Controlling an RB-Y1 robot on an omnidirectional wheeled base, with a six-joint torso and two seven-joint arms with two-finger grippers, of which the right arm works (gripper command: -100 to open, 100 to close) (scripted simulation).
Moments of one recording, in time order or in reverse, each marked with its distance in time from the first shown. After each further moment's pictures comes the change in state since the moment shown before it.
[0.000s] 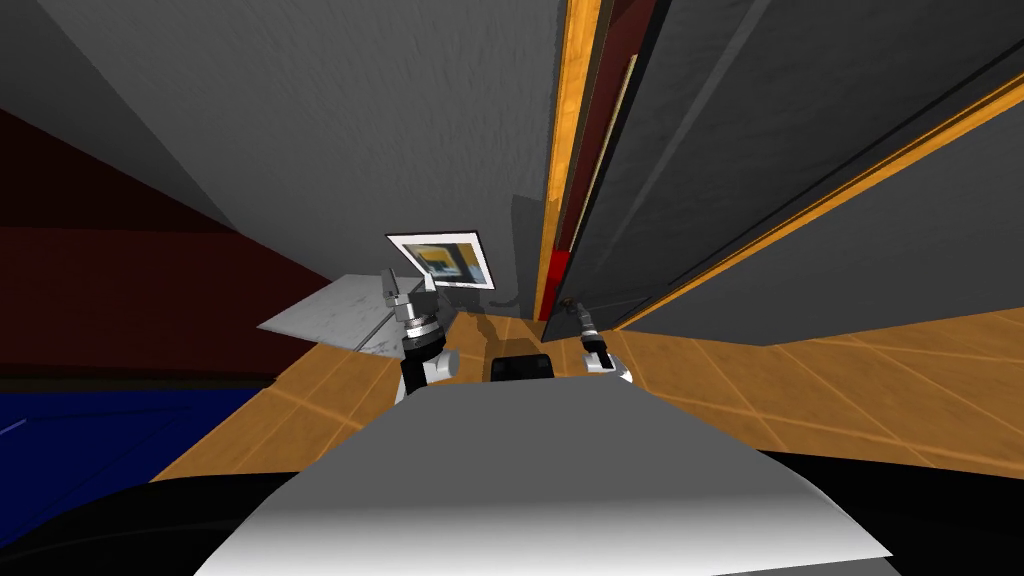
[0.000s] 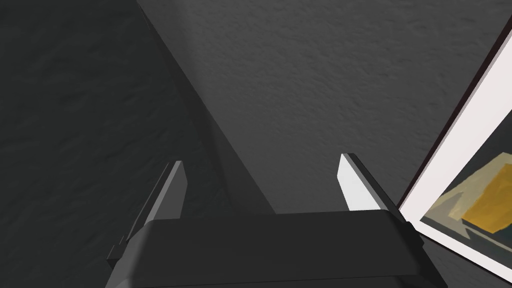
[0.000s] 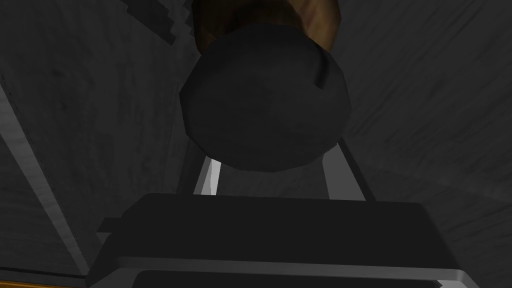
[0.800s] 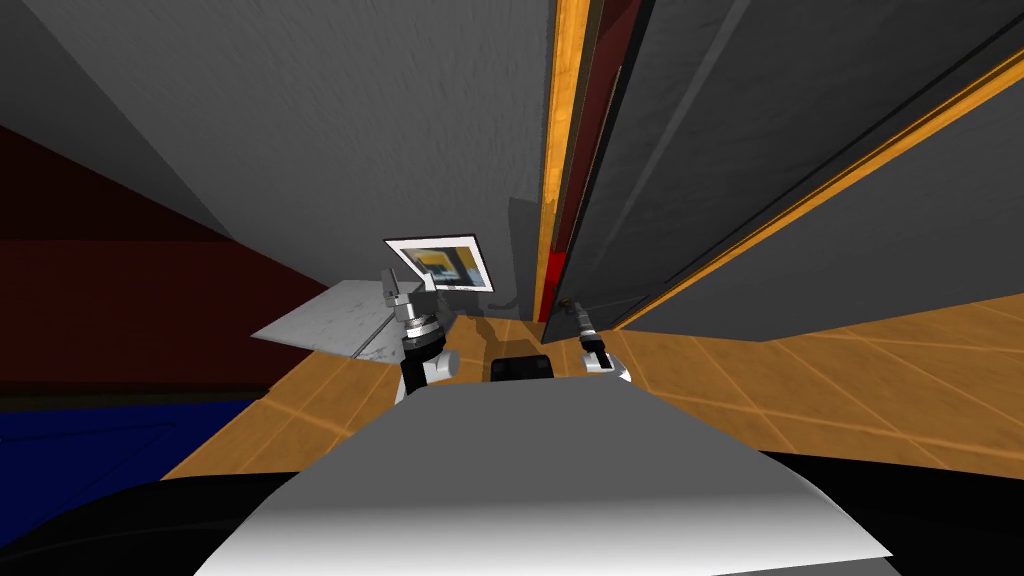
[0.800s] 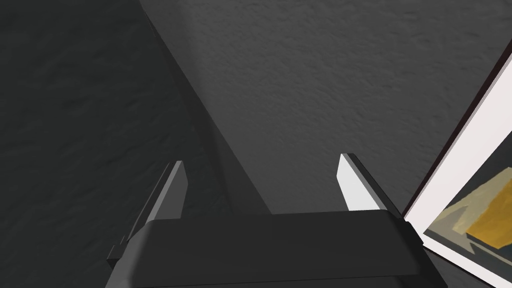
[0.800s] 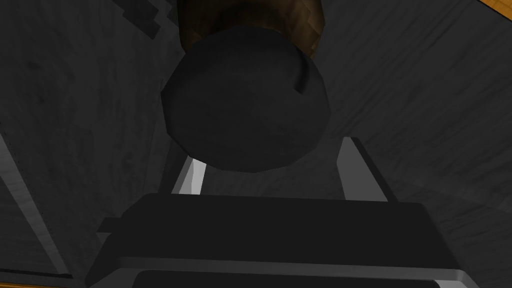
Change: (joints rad) arm 0.005 0.011 0.000 -0.019 0.033 -0.005 0.048
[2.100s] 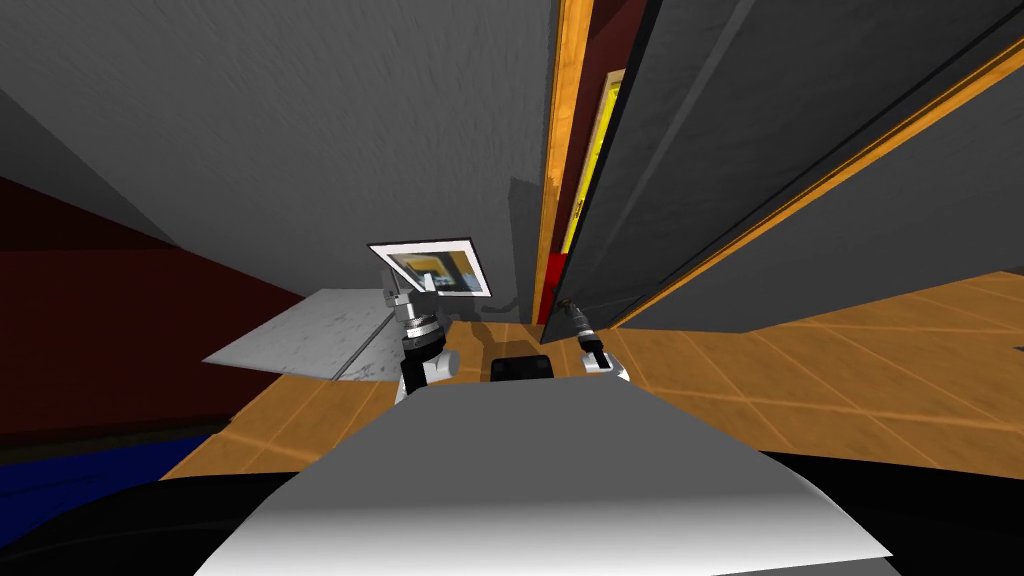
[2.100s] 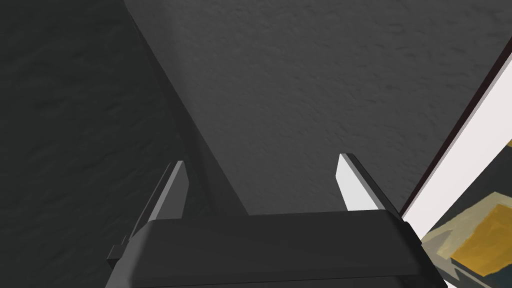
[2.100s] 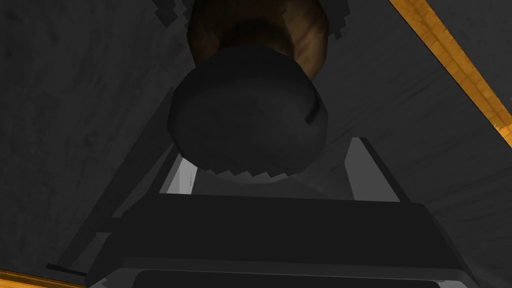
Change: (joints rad) arm 0.000 0.027 -0.038 -0.007 0.110 0.004 0.194
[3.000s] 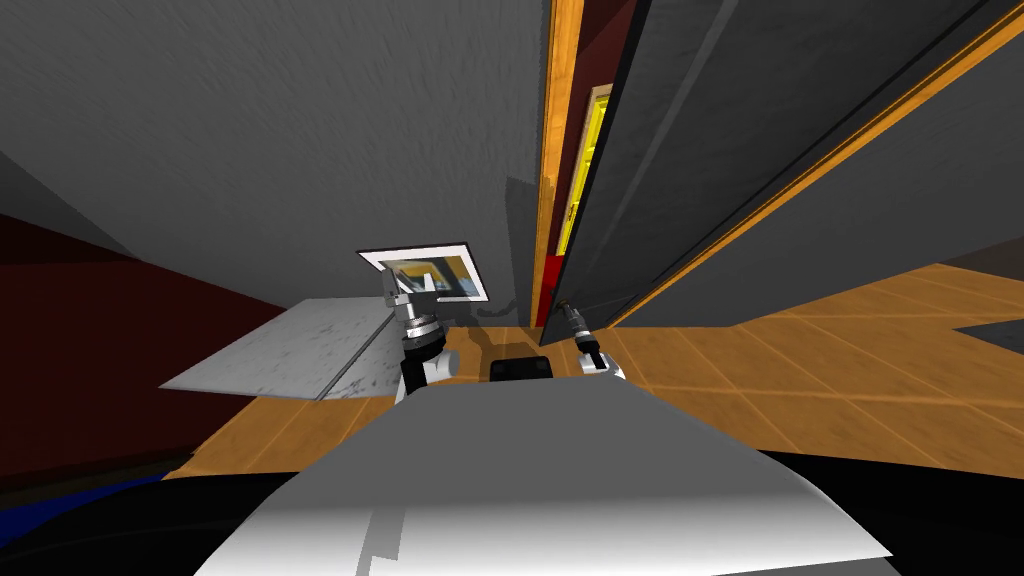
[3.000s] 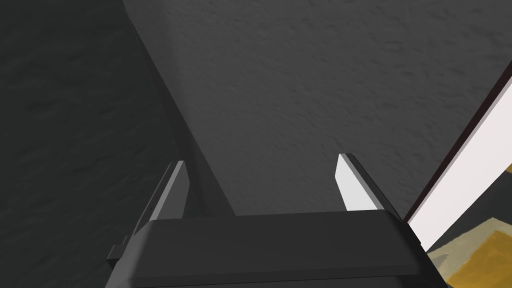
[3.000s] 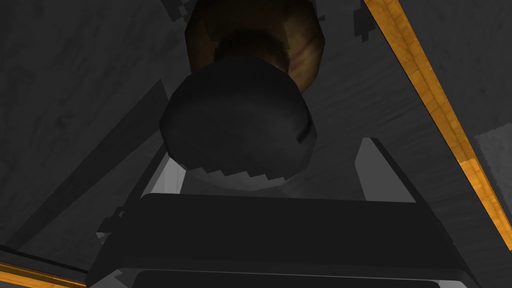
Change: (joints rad) arm -0.009 0.030 -0.014 0.024 0.071 -0.017 0.131
